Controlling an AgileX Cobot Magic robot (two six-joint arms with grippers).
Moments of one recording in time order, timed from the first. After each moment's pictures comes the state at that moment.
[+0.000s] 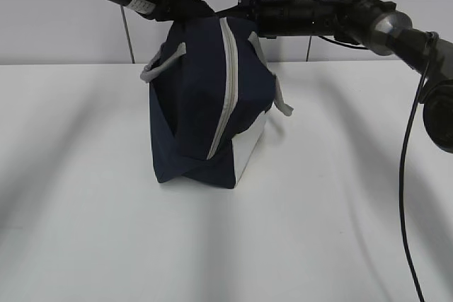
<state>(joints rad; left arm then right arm) -0.28 2.05 -1.82 -0.97 0.84 0.84 0.10 2.71 -2.53 -1.75 -0.89 2.21</state>
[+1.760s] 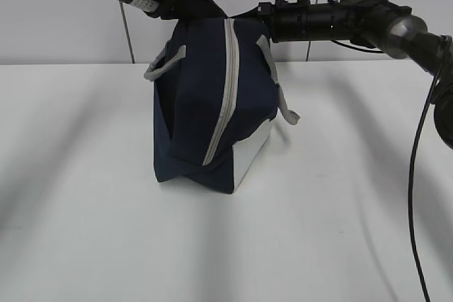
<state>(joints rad) -0.29 2.04 -1.82 -0.99 0.87 0.89 0.05 2.73 -2.53 -1.70 -1.07 2.11</state>
